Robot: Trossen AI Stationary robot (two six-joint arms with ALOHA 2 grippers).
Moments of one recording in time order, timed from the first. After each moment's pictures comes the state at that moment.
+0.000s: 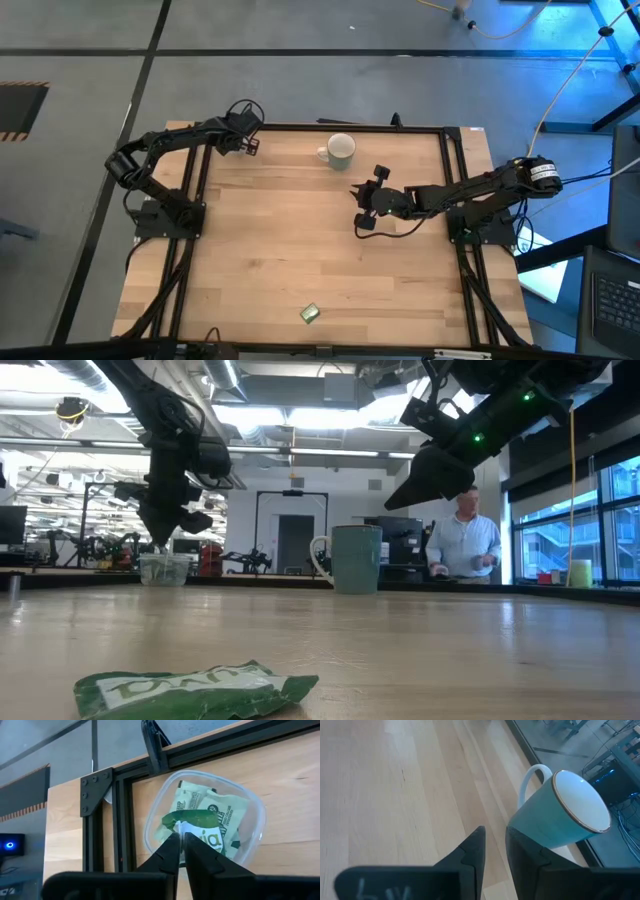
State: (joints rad) left arm 0.81 1.48 0.87 -0.70 -0.60 -0.50; right arm 0.07 1.42 0.70 0.08 0.59 -0.09
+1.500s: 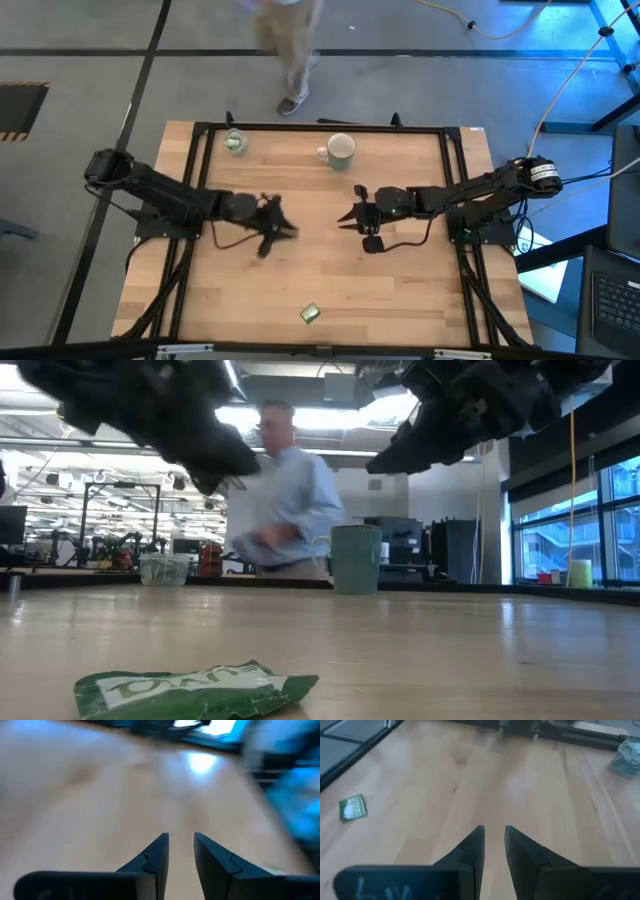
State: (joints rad) left arm -0.12 1.26 0.48 0.38 -0.03 -0.27; right arm 0.09 1.42 0.70 0.25 -0.04 -0.13
